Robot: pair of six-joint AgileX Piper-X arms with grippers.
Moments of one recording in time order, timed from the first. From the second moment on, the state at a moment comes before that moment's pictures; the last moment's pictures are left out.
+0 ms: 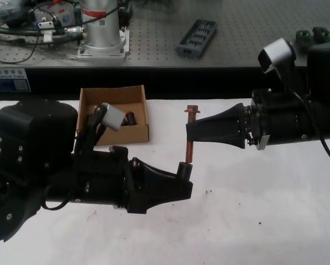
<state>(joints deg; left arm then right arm) -28.4 81.0 -36.4 -13.0 53.8 -15.0 28.7 84.3 -47.4 -4.9 -60.7 17.4</state>
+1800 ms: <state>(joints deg) -28.4 81.1 -36.9 -14.0 45.6 -16.3 29.6 84.3 -47.4 -13.3 -53.4 24.8</state>
